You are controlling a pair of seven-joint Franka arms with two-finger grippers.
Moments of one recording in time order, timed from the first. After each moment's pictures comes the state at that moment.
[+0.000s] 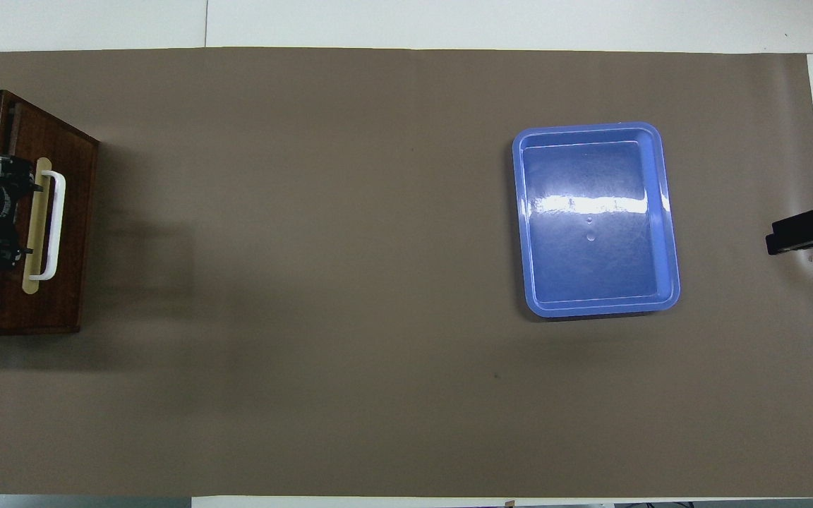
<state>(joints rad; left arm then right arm) 0.08 0.09 0.02 -1.94 0.24 2.11 -1.44 -0.04 -0.06 -0.01 -1.61 -0.03 1.48 -0.07</state>
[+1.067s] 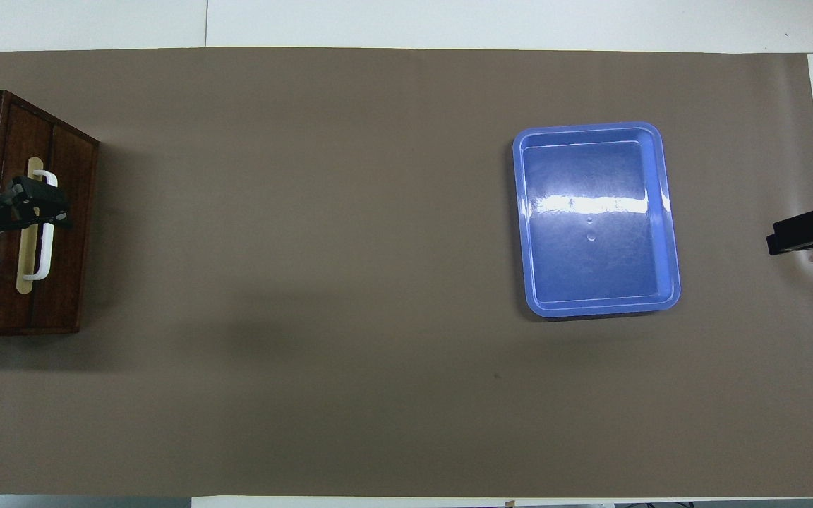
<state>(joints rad) -0.03 -0.05 -0.02 -1.75 0.04 1.65 -0.38 -0.04 -0.06 -0.01 -1.61 -0.03 1.48 -0.07</state>
